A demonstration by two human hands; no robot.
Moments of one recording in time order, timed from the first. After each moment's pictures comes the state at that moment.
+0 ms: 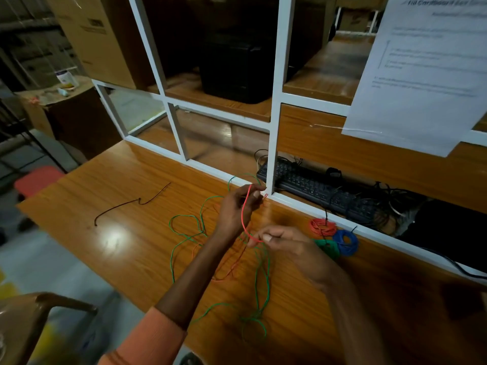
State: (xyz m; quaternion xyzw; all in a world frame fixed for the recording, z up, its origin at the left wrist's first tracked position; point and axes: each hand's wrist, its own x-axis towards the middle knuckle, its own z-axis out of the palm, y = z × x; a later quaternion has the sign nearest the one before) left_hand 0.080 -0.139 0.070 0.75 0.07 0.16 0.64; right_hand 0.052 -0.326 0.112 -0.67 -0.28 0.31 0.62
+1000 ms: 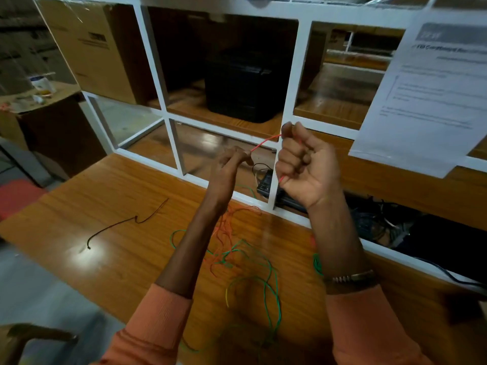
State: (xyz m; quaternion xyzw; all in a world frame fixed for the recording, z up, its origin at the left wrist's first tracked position) left_hand 0.115 -0.064 0.181 0.72 0.00 0.22 0.66; right_hand 0.144 -0.232 0.238 -0.25 -0.12 0.33 0.90
